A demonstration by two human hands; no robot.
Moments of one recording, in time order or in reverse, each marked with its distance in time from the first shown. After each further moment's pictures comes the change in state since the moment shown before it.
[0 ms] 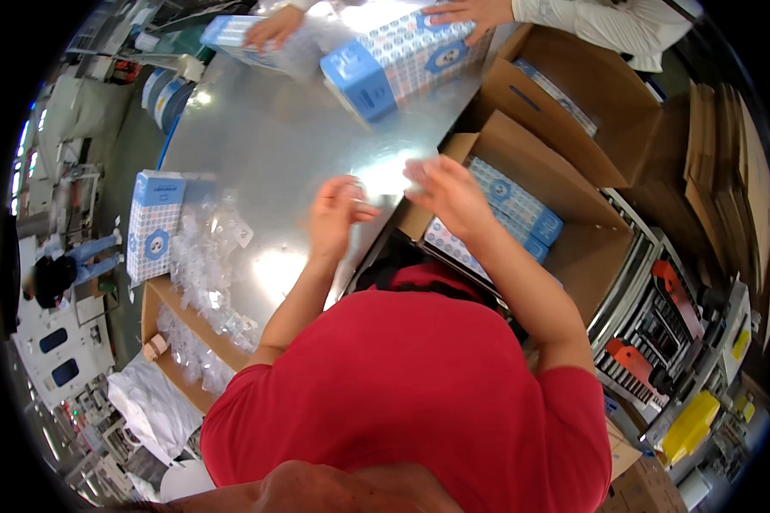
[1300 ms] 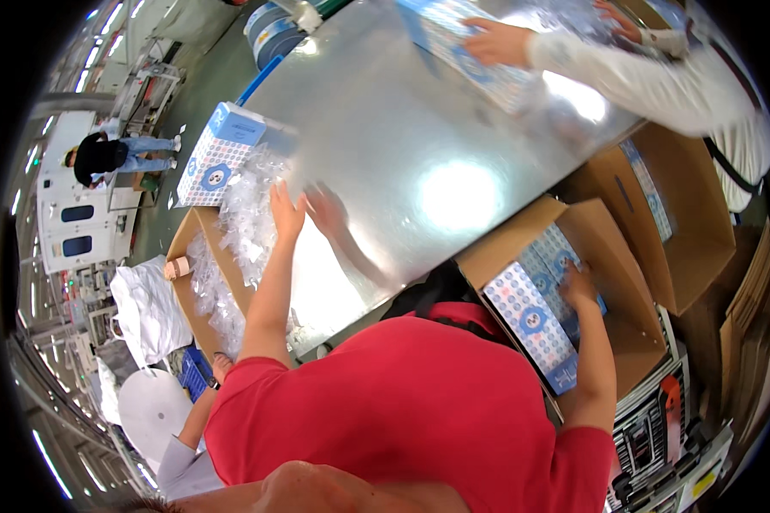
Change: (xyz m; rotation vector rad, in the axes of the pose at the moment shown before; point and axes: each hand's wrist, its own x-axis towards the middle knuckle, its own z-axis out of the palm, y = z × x) left_hand 0.006 -0.023 -0.325 1.560 0.753 0.313; right_hand 0.046 0.007 -0.254 -2.027 0.080 0.370
